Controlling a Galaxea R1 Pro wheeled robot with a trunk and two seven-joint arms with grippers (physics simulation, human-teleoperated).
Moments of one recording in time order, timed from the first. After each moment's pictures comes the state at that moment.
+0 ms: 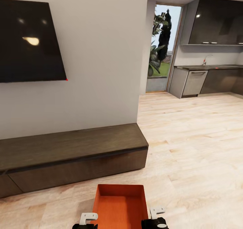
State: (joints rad) left arm -0.45 -0.06 -0.23 -0.11 0.22 -0.08 0.02; right arm -0.43 0.12 0.12 -0.24 0.00 0.06 -0.14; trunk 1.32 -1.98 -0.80
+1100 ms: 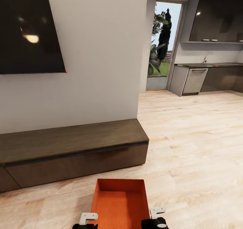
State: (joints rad) left arm -0.45 -0.06 -0.23 -0.11 0.22 -0.08 0.02; right arm -0.43 0.12 0.12 -0.24 0.00 0.06 -0.14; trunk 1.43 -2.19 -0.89
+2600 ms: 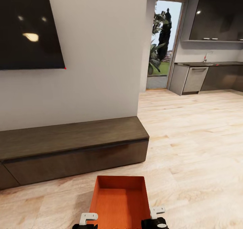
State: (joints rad) left arm -0.45 -0.06 -0.23 -0.11 0.22 -0.07 0.02; right arm -0.43 0.12 0.12 -0.24 0.00 0.06 -0.14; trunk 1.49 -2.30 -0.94
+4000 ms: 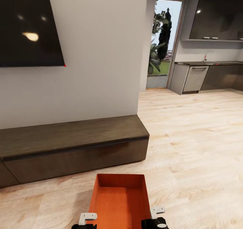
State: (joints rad) left arm -0.45 -0.06 -0.22 -0.11 0.22 -0.07 0.03; right arm -0.43 0.12 0.12 -0.24 0.00 0.06 -0.14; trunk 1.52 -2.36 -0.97
